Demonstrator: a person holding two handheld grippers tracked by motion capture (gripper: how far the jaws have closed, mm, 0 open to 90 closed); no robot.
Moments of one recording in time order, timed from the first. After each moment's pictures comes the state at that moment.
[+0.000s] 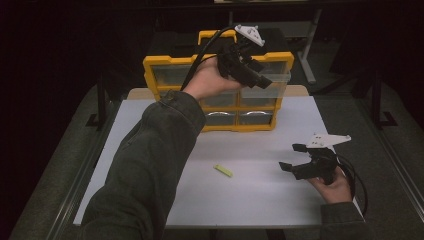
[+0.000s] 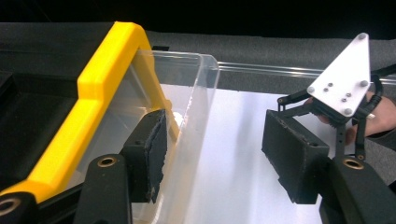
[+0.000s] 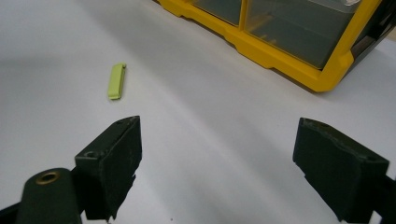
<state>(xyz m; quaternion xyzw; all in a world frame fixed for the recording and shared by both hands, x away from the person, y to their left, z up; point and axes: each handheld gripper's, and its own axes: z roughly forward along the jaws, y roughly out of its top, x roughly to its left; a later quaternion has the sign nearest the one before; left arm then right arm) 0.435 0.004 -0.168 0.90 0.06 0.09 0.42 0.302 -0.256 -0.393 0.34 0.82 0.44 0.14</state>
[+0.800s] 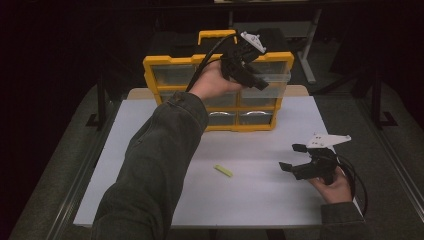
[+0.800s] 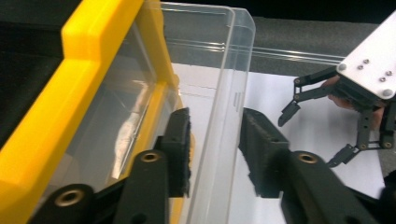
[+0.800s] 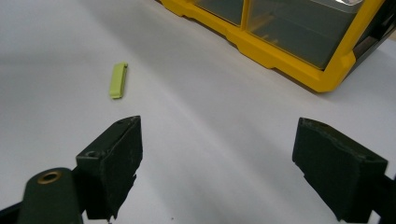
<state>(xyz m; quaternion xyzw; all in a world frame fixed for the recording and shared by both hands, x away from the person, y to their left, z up) 0.454 -0.002 -0.194 0.91 0.07 0.06 0.40 0.302 -0.256 -0.393 0.33 0.82 0.44 0.14</state>
